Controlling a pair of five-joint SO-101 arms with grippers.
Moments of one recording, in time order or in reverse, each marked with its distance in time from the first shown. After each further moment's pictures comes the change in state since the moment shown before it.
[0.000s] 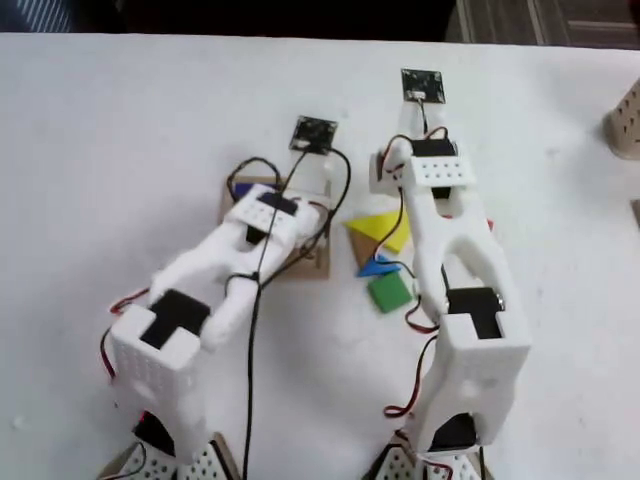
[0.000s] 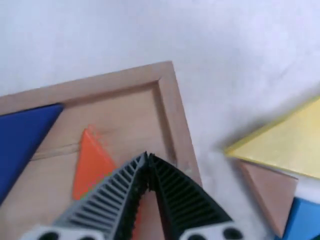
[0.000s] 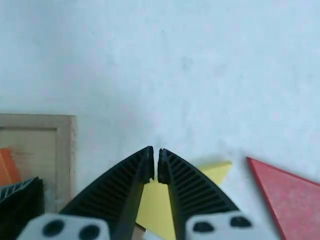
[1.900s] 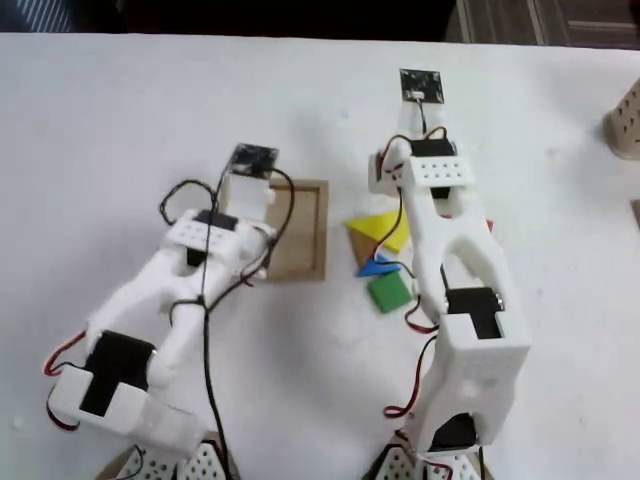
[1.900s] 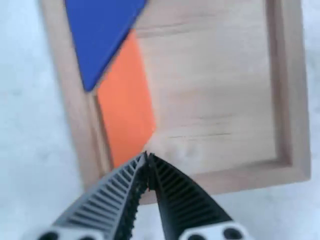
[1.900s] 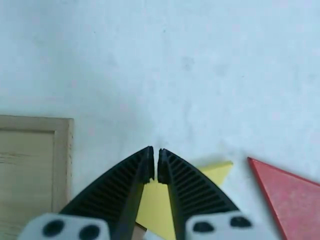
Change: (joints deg) left arm -10.3 -19.6 21.5 9.3 -6.9; right arm -0.1 0.0 0.0 0.0 0.0
